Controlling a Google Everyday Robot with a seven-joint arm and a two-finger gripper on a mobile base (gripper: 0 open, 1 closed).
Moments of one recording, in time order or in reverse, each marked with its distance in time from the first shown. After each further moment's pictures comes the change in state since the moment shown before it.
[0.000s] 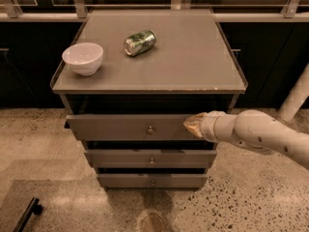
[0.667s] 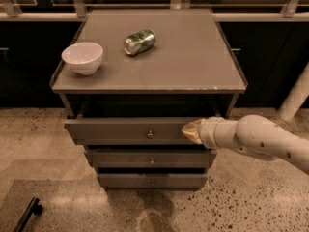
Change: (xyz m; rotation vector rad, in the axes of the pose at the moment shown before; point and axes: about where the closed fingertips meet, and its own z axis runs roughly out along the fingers) arm 0.014 0.022 -0.006 -0.055 0.004 0.014
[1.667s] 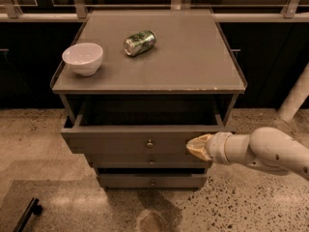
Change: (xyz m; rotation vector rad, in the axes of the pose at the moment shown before) arm 0.033 0.042 -0.021 -0.136 0.000 0.025
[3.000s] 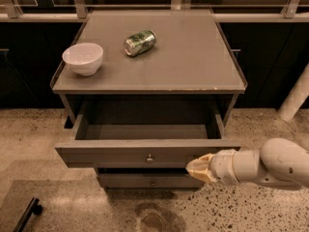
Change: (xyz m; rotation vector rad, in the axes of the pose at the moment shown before) arm 0.020 0.076 -0.032 -0.213 0.024 0.039
